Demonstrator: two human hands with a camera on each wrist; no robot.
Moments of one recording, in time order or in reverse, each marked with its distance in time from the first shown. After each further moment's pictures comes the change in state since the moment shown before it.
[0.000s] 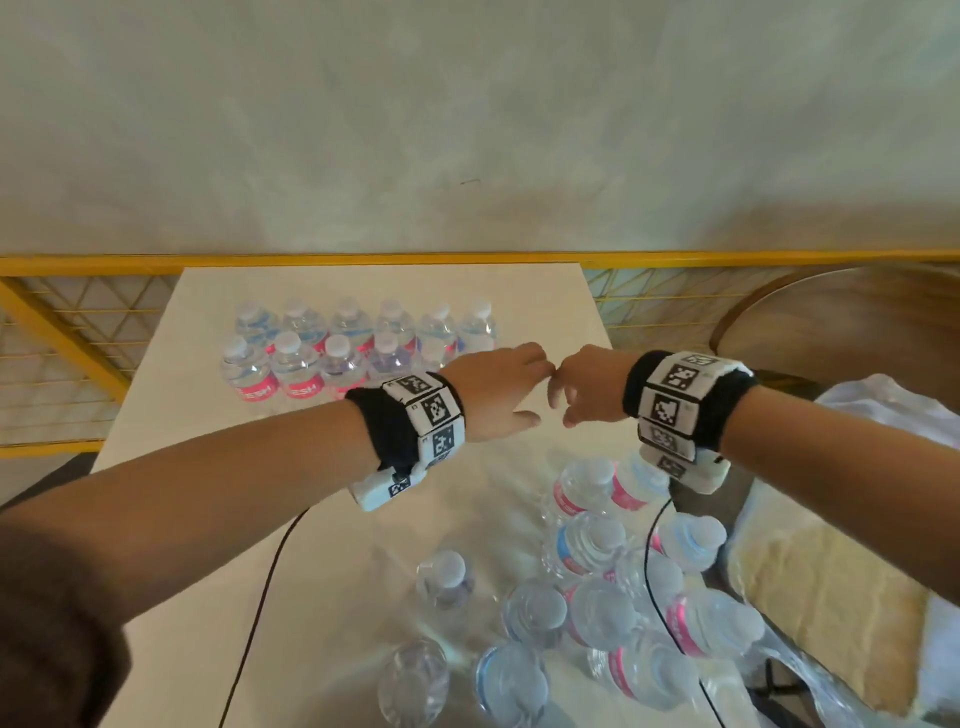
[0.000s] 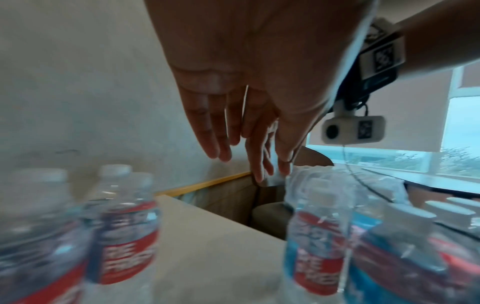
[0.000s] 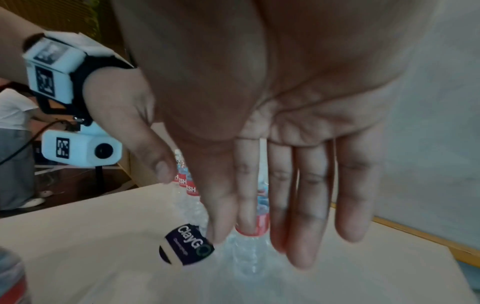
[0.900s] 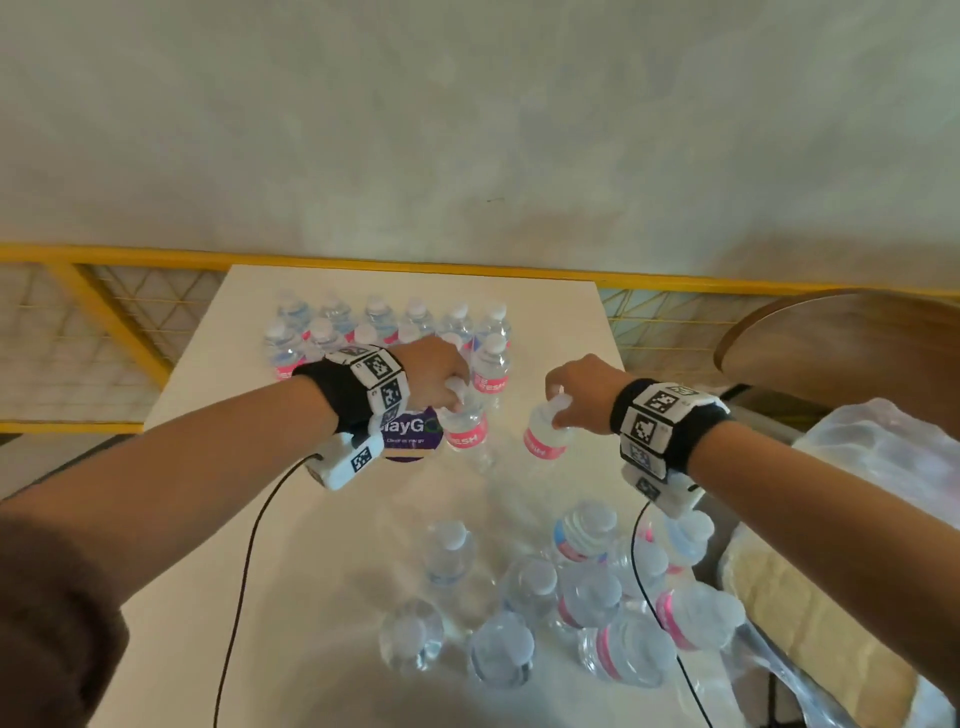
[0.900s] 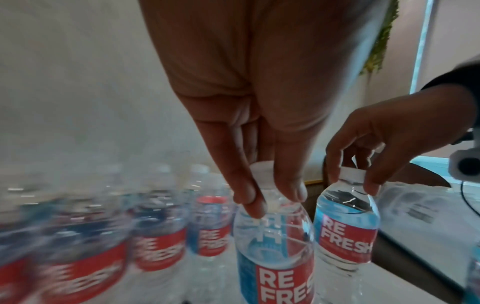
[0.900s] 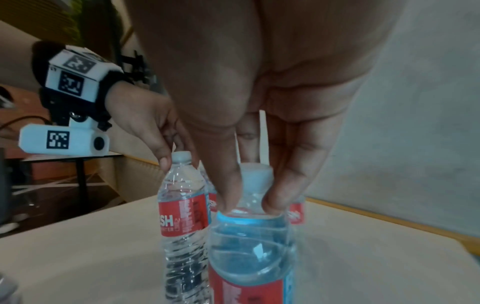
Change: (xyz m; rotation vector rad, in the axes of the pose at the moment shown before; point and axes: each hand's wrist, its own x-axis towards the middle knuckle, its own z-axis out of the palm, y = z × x) left_hand -0.046 -0.032 -0.009 -0.038 -0.185 -0.288; right_hand -0.024 -0.014 0.022 0.143 0.198 0.041
